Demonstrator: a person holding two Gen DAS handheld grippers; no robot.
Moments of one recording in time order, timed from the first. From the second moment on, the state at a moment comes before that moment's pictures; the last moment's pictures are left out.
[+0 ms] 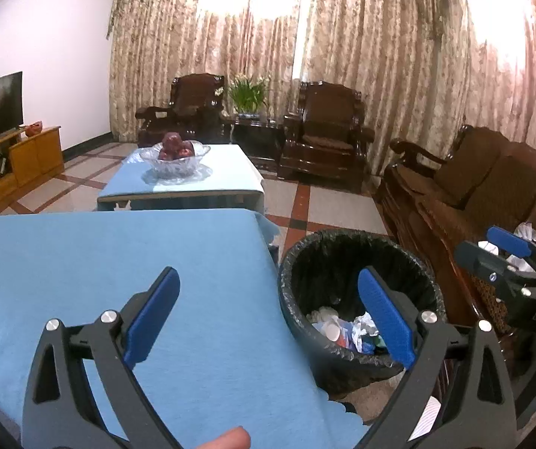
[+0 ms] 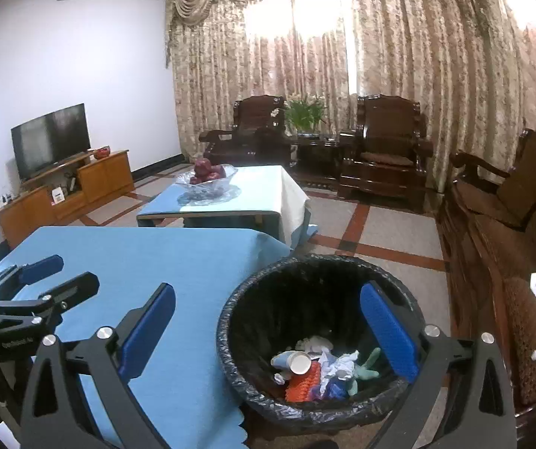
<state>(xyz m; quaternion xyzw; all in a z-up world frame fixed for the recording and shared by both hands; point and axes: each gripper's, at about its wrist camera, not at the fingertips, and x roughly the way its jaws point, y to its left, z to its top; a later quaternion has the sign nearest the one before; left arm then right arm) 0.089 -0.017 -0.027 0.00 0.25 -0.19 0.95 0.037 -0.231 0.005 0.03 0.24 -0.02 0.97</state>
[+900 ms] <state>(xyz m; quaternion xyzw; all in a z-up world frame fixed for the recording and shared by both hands) 0.067 -0.004 -0.003 0.00 0.22 -0.18 0.96 0.027 -0.216 0.019 0.02 0.22 0.00 0.98</state>
